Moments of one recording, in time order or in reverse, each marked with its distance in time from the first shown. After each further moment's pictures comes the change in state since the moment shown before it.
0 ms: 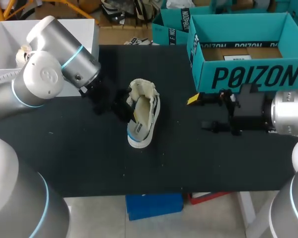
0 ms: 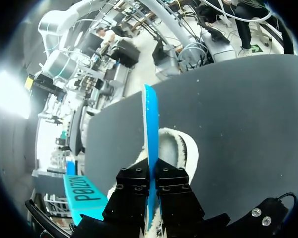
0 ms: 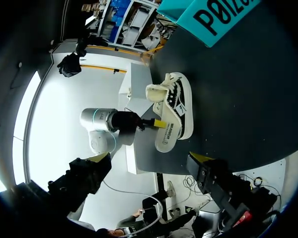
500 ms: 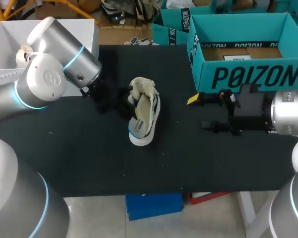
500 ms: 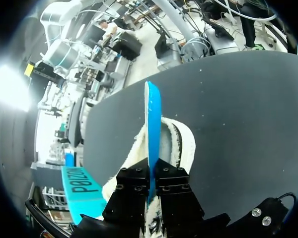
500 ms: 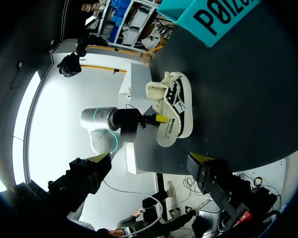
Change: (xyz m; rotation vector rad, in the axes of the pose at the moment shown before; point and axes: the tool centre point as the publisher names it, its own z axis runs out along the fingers) left arm -0.003 0.017 0.003 -0.053 -0.003 -0.028; right arm 0.000 0.000 0.000 0.000 0.000 0.000
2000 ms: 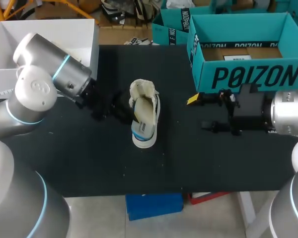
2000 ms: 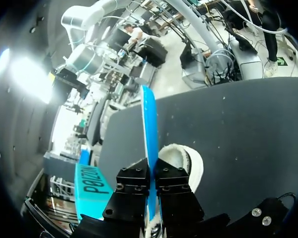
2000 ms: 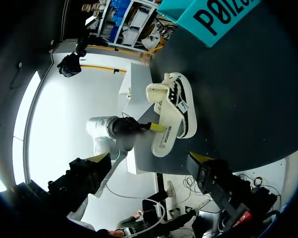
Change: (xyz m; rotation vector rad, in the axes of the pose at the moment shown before) left arm -0.013 -0.035 -0.009 0.053 -0.195 -0.112; right arm 0.000 0.000 0.000 -0.001 -0.001 0.000
